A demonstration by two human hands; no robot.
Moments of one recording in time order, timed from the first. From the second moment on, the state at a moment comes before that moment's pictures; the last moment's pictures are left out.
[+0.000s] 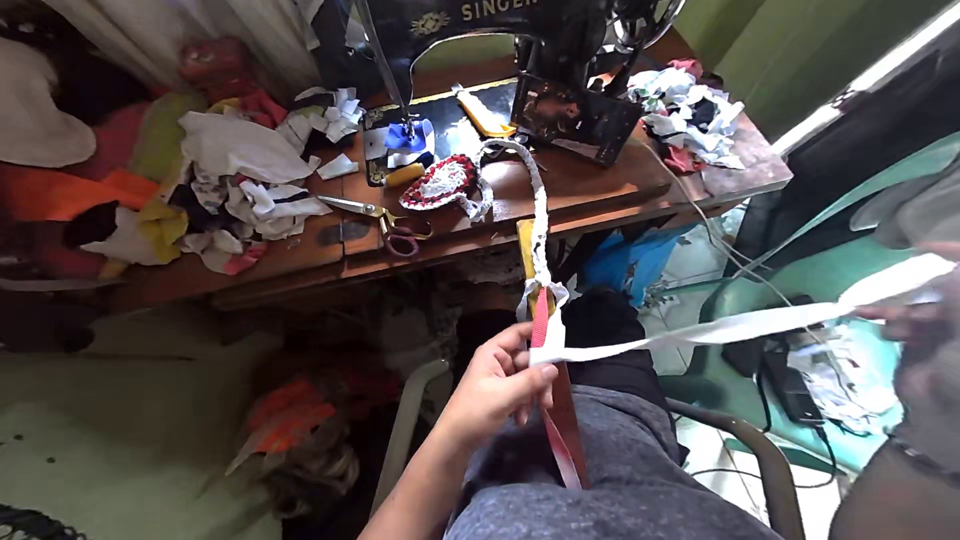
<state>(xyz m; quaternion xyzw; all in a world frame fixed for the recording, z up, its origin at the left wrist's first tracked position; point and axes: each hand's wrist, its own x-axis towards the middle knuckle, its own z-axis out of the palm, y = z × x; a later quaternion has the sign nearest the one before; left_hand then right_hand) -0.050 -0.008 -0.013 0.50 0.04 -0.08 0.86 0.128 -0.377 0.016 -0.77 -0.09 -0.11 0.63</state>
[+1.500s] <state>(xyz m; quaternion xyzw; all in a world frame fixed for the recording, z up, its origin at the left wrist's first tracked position) -0.037 -0.010 -0.023 0.47 0.07 -0.08 0.88 0.139 -0.237 -0.024 -0.38 0.01 0.23 0.90</state>
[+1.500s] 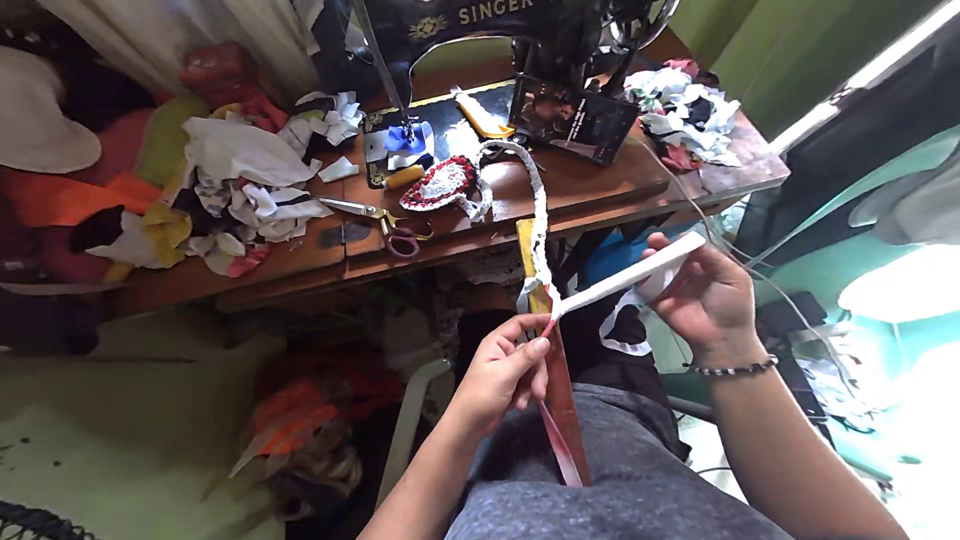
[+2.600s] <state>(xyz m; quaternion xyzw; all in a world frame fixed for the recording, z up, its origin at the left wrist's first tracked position) -0.016 -0.010 -0.015 0.42 0.10 -0.07 0.90 0.141 -0.193 -0.032 -0.67 -0.27 0.19 0.66</state>
